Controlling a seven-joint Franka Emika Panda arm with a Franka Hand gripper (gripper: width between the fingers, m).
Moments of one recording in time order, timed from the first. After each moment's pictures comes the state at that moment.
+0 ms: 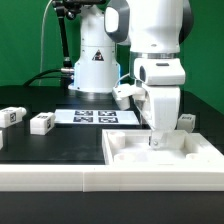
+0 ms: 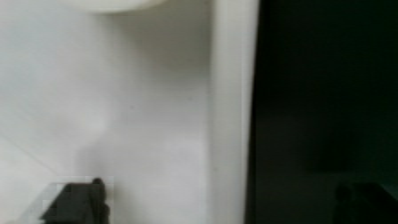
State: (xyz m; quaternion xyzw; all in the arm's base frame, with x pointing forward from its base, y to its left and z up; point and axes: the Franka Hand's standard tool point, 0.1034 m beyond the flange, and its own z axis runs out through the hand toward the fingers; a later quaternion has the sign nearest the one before) arm 0.488 0.076 0.009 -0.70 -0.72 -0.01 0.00
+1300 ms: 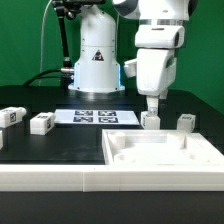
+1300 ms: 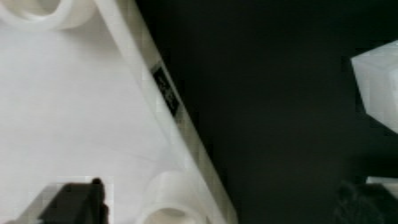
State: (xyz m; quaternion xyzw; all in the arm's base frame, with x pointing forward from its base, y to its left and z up) arm 0.472 0.092 0.061 -0.86 -0.51 -0.03 -0.01
